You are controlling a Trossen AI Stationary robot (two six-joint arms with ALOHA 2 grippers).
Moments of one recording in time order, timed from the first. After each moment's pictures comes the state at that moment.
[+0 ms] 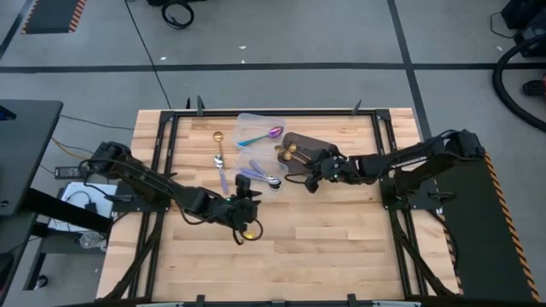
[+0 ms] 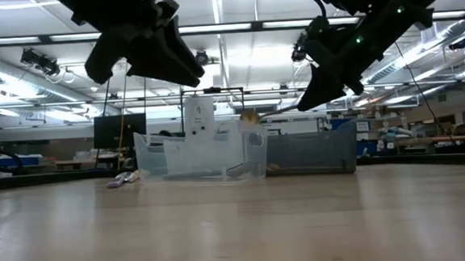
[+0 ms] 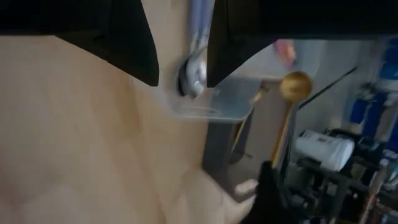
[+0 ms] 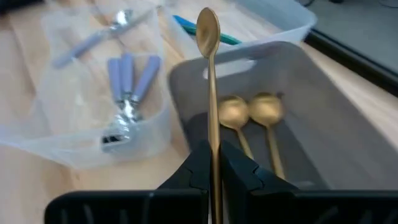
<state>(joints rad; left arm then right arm) -0.40 1.55 0.92 -0.14 -0.72 0.29 0.01 1.32 0.63 0.01 0.50 0.43</state>
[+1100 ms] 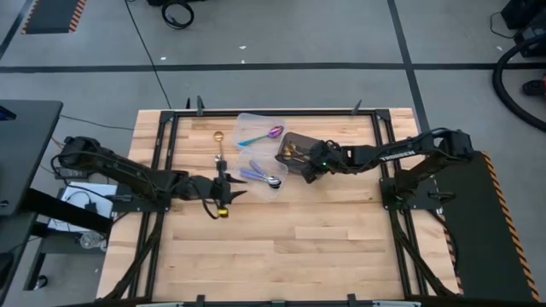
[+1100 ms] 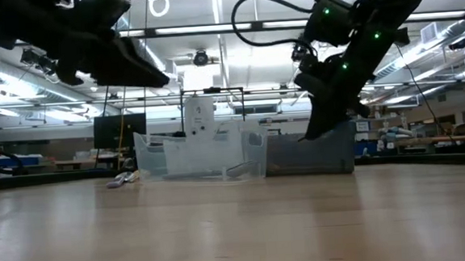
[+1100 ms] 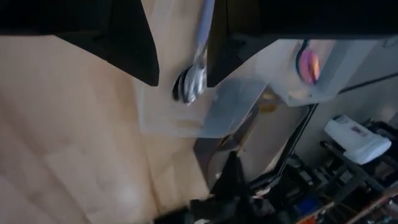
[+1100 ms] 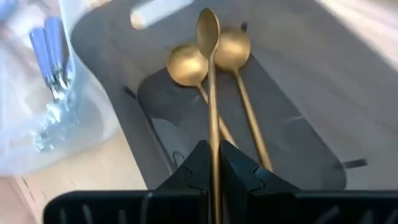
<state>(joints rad) -0.22 1.15 0.45 0.29 -0.44 0.27 -0.15 1.43 0.69 -0.16 0.34 0.61</state>
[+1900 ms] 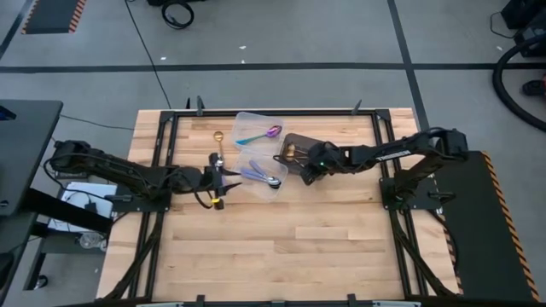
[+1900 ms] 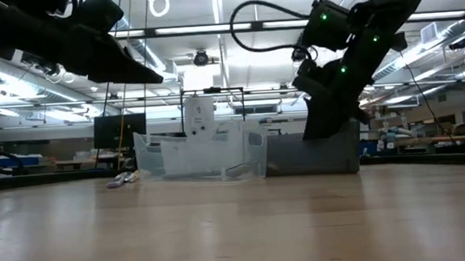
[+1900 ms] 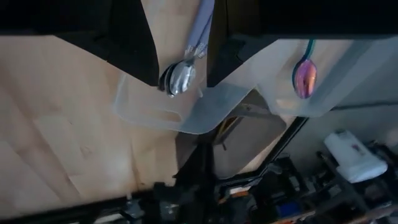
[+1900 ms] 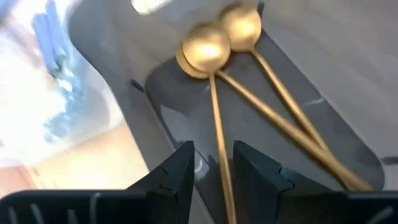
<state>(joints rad) -0.14 1.02 0.34 0.37 -0.38 0.15 -0.17 1.47 0.69 -0.14 0.26 0.65</state>
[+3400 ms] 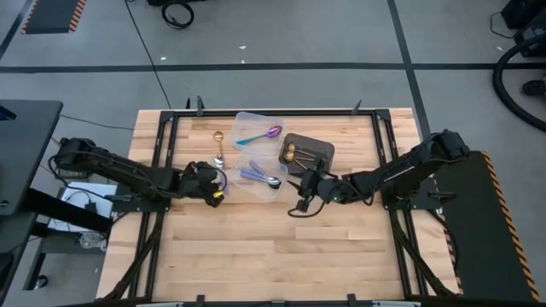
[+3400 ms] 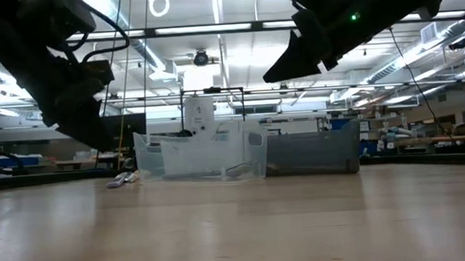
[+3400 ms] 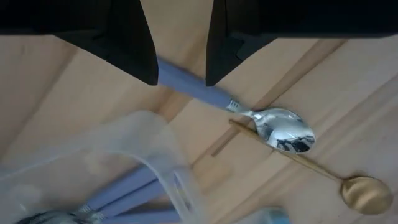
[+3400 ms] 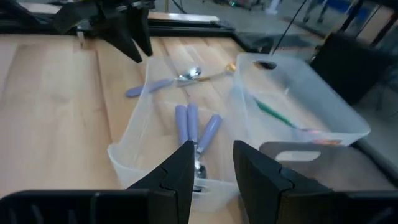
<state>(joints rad) -0.19 1.10 0.45 -0.41 -0.55 -0.78 0.23 1.49 0.69 0.35 0.67 0.10</state>
